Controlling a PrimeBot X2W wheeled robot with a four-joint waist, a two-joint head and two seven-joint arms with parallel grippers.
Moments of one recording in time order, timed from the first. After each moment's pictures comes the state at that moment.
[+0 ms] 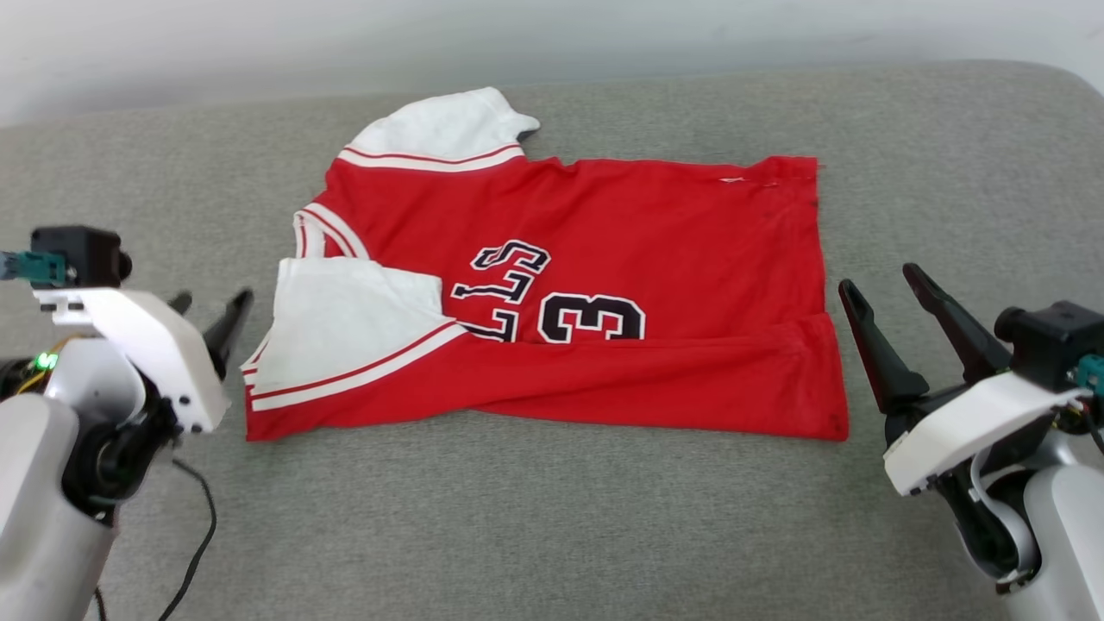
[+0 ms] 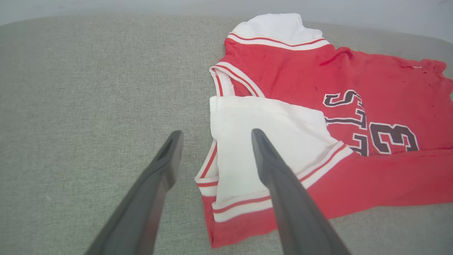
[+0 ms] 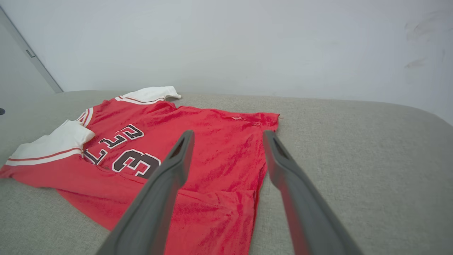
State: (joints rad) left arm -0.51 0.61 -0.33 0.31 -0.85 0.02 0.36; right arm -0.30 -0.31 0.18 0.15 0.43 0.13 -0.01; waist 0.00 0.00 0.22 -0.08
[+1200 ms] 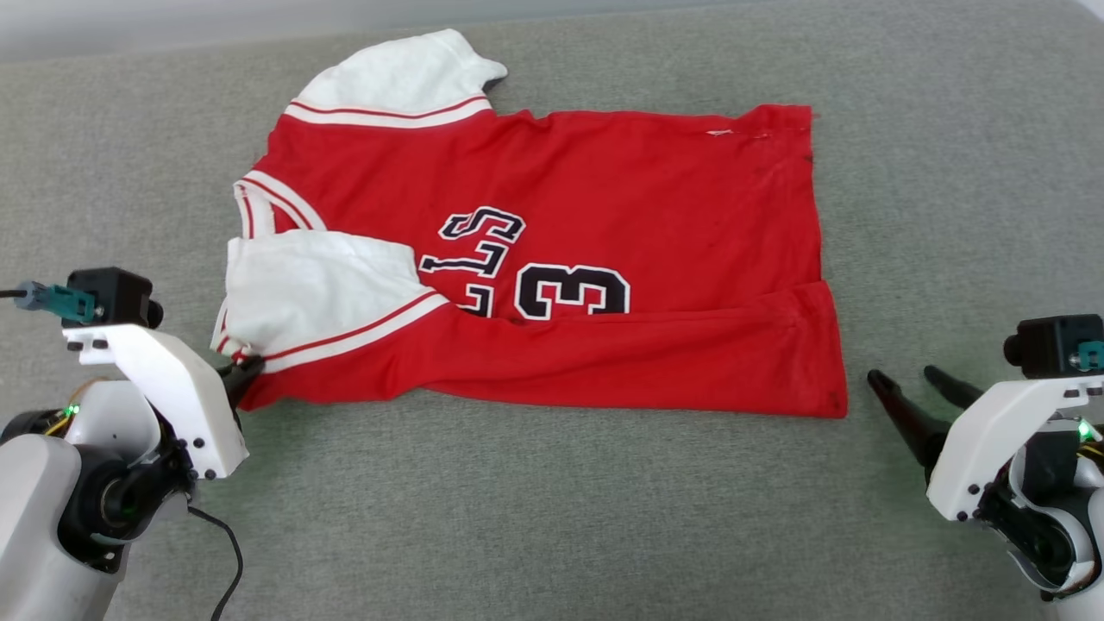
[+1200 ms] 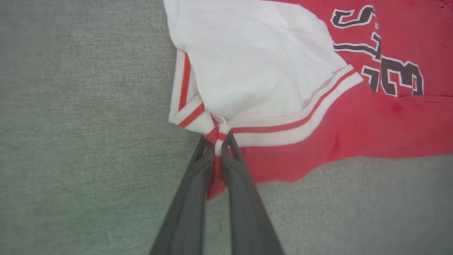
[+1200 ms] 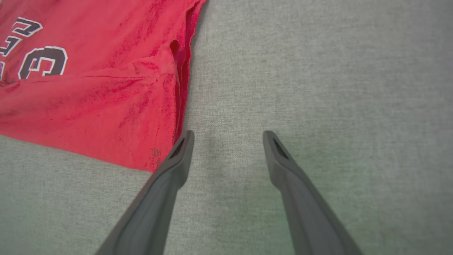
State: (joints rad) left arm -0.38 0.67 -0.33 0.13 -0.97 0.09 0.59; right arm -0.24 -0.30 0.05 0.17 0.52 0.13 0.46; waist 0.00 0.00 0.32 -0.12
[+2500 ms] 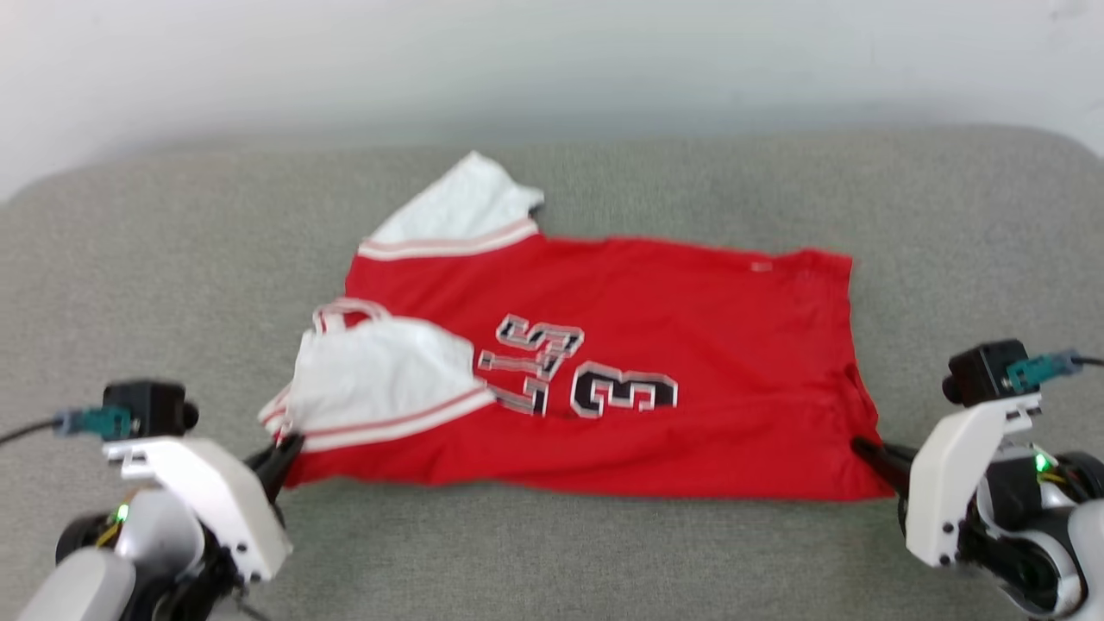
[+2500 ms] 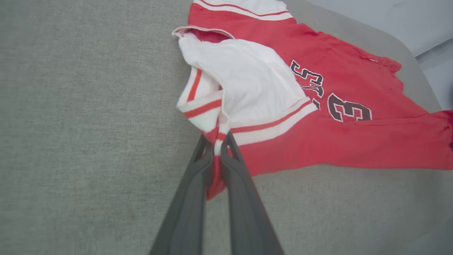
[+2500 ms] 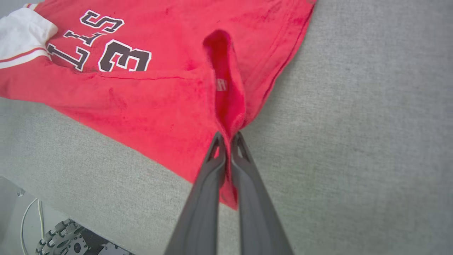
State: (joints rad) left arm -0.17 0.61 -0.32 0.00 -0.96 0.13 0.41; right arm -0.23 -0.34 0.15 0.13 0.59 0.13 0.71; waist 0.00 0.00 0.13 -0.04
